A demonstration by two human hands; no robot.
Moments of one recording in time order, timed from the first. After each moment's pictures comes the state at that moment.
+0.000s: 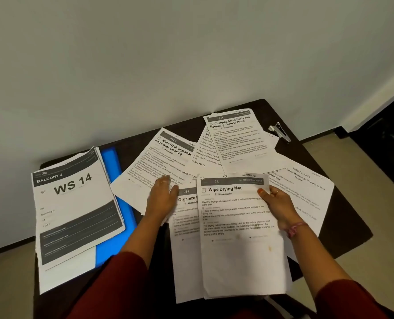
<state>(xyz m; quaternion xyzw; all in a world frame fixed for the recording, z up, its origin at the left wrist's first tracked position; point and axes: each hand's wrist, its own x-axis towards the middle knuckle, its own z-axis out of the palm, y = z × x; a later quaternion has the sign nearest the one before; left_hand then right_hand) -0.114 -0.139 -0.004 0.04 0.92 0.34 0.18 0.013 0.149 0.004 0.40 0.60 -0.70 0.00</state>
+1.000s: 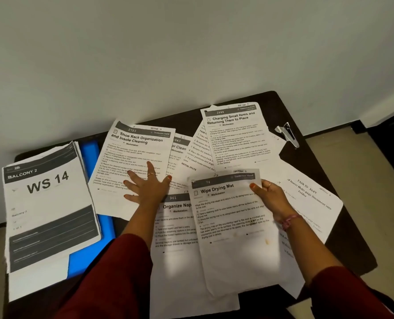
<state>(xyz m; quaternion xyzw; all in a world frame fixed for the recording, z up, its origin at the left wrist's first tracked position) -0.171 -0.088 -0.030 -0.18 0.92 0.20 0.27 -0.056 0.205 -0.023 0.36 0.66 -0.65 0.12</state>
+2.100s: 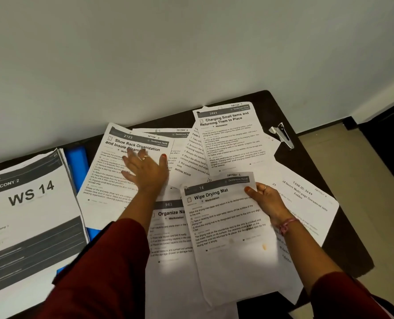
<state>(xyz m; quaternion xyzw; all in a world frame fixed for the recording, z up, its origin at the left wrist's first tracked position) -0.216 -0.057 -0.019 -0.13 0.96 0.21 0.13 -0.058 0.205 -0.021 0.37 0.62 -0.68 0.12</state>
